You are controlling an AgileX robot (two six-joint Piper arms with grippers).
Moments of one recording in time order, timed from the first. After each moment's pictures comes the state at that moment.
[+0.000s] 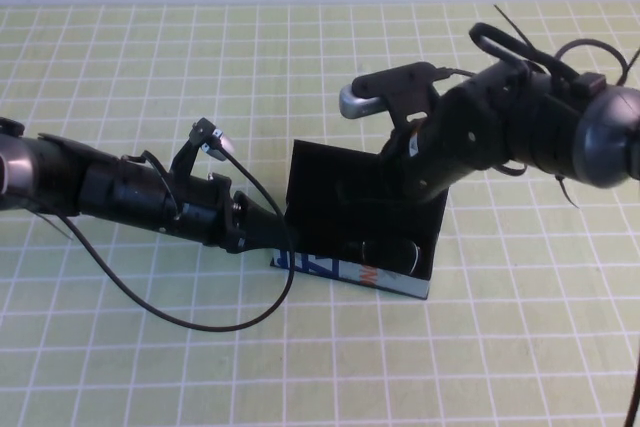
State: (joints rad) right arm 0.61 1.90 -1.42 -0.06 0.60 0.27; left arm -0.15 2.12 -1.23 -1.34 1.16 1.66
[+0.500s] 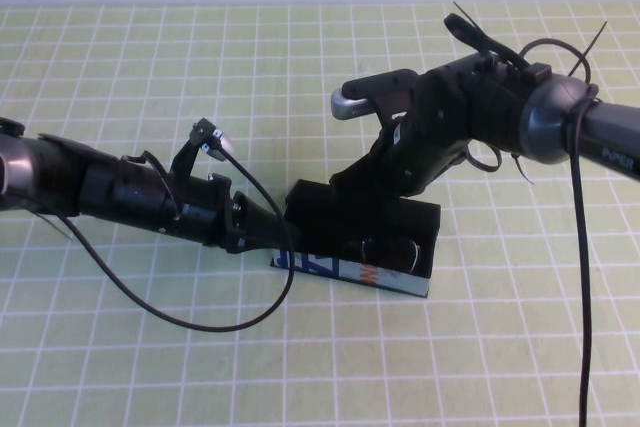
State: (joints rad) right arm 0.56 2.10 -1.63 0.05 0.70 0.16; left arm -0.15 2.12 -1.23 -1.34 1.16 1.66
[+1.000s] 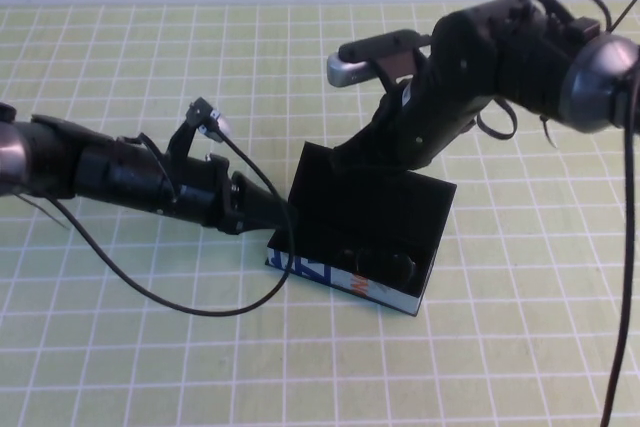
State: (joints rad) right arm 0.56 1.99 -1.67 0.10 0.84 0.07; left arm -0.15 2.10 -1.26 -1.32 1.16 1.66
